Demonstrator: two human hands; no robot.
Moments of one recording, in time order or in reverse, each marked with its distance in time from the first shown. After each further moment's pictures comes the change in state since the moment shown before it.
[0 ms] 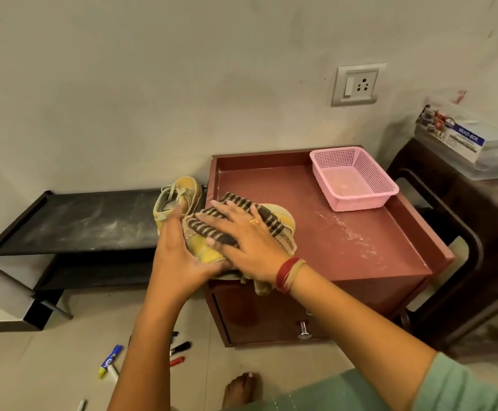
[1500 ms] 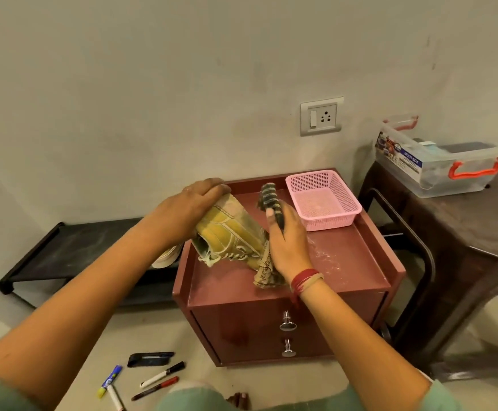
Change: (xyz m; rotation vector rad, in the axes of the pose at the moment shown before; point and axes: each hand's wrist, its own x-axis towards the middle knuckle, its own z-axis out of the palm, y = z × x) left_hand 0.085 0.114 -0.007 0.804 -0.381 0.581; right_hand -0.053 0.034 -0.090 0.354 0.650 0.311
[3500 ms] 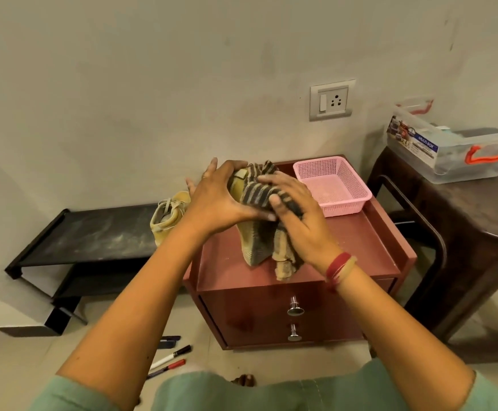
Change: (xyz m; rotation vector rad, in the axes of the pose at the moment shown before) left_hand 0.004 0.051 0.002 -0.582 0.187 -0.392; right_hand 0.001 -0.017 -0.017 0.170 -0.190 -0.279
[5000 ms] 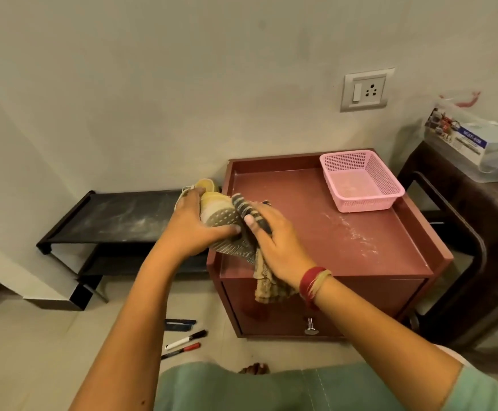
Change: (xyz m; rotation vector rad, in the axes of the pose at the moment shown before) left_hand -0.055 -0.085 -0.023 -0.146 0.007 -0.268; right_hand -0.029 -0.001 0.080 -0.102 -0.229 0.183
